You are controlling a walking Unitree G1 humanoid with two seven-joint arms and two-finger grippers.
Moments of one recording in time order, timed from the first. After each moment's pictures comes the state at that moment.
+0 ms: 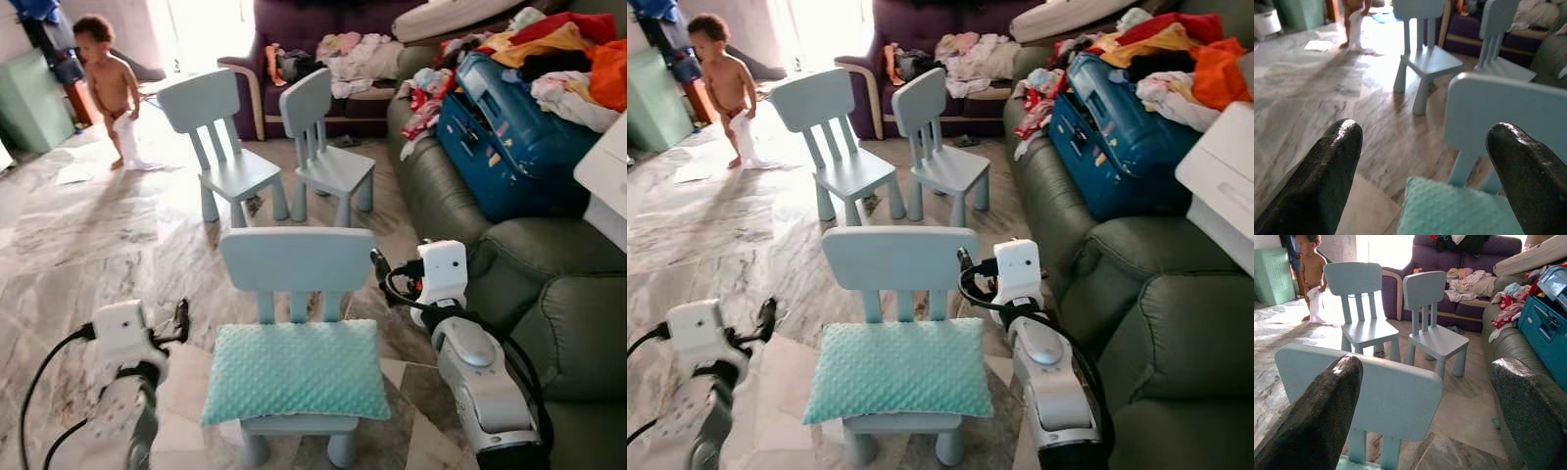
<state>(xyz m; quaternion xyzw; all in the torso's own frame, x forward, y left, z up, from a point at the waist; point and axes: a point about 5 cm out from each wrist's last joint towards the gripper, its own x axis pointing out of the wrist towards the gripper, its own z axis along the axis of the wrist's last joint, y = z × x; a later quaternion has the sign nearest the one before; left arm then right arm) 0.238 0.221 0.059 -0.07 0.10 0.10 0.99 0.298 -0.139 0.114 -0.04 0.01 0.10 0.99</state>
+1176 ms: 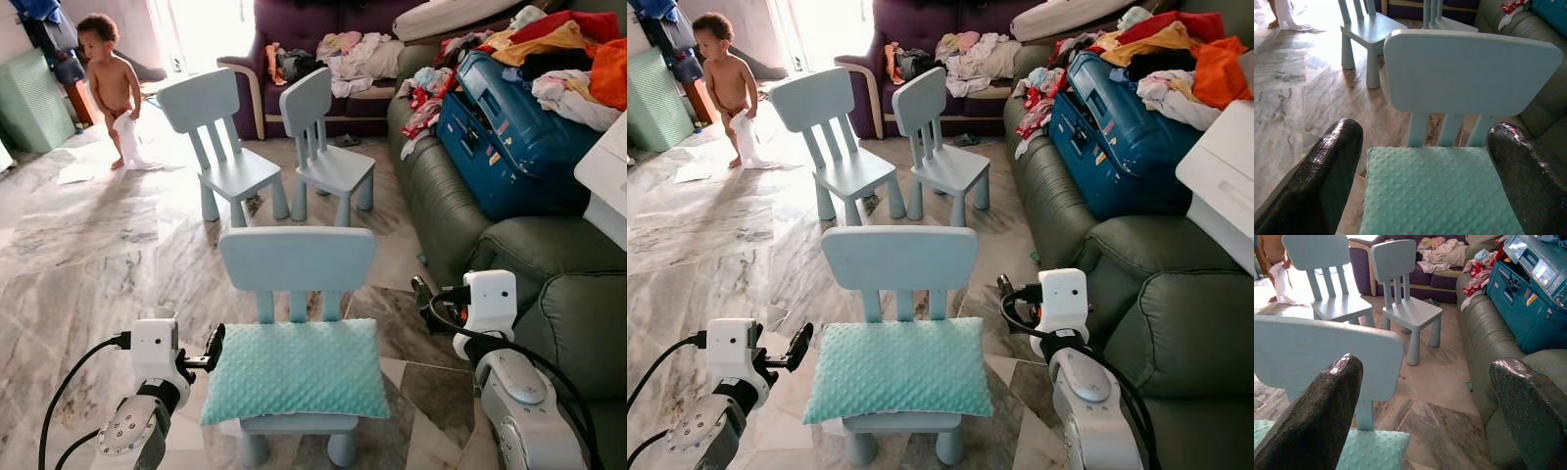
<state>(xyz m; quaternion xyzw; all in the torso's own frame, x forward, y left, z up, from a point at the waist) 0.225 0.195 0.049 -0.05 0.15 -0.04 0.99 0.264 -0.182 0.104 -0.04 0.06 0.05 1.00</state>
